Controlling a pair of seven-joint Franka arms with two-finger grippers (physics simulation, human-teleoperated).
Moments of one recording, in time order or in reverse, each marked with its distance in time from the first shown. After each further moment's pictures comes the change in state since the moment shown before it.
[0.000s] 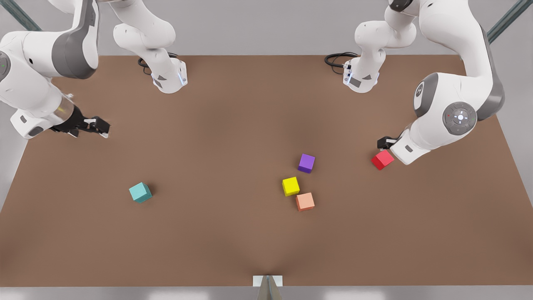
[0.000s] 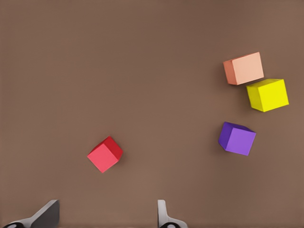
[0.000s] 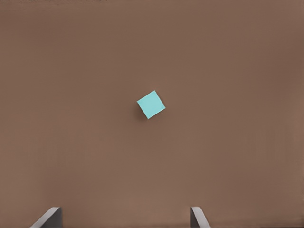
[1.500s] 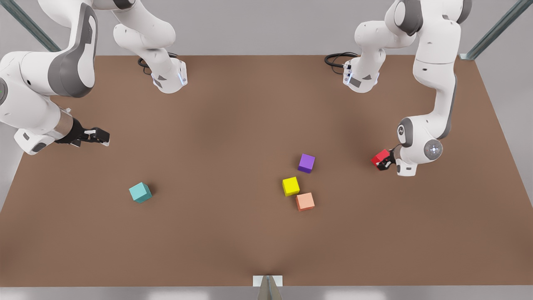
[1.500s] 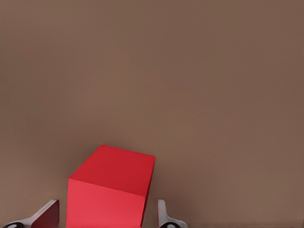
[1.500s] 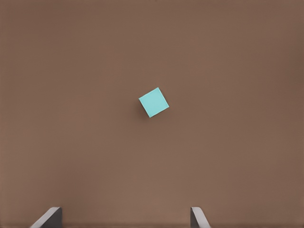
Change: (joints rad) left arm -0.002 0.126 0.269 -0.758 -0.184 0.806 -0.488; right arm -0.014 0.080 -0.014 0.028 0.039 -0.004 -0.084
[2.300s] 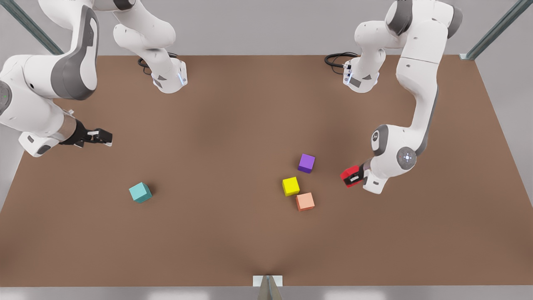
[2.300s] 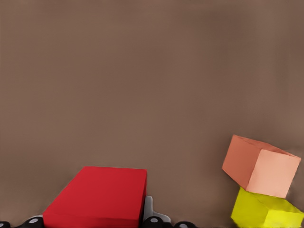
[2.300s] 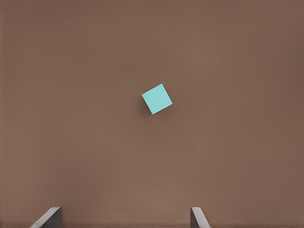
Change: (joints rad) left arm -0.001 0.093 -0.322 0.412 -0.099 -0.094 0.063; right arm 0.004 0.013 0.008 0.005 0.005 -0.006 -0.011
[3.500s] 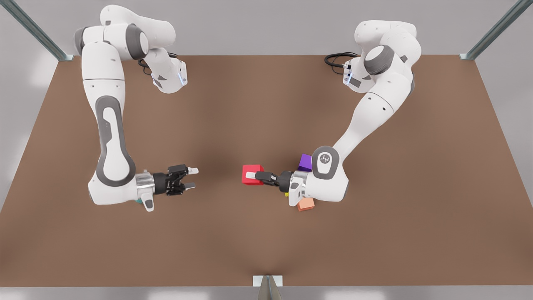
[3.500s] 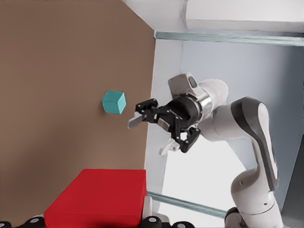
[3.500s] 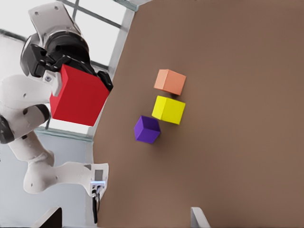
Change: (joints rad) left arm -0.054 0.609 -0.542 0.703 -0.607 0.000 0.658; right arm 0.056 0.483 0.021 -0.069 1.114 0.132 -0.866
